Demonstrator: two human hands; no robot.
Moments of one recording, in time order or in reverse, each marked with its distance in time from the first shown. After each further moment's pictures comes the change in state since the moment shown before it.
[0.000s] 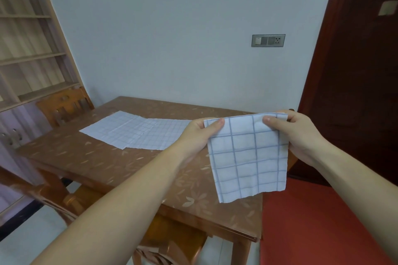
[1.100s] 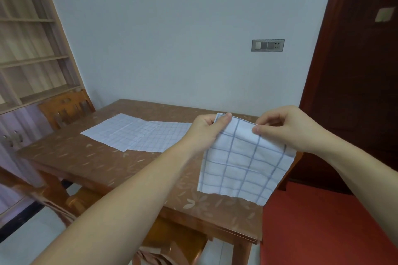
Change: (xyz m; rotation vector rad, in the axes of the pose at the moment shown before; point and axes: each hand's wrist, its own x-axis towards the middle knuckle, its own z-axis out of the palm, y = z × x) left_hand -0.007 0.020 0.012 0.141 0.016 0.137; right_hand -0.016 -0.046 0.012 -0.659 -0.245 -0.254
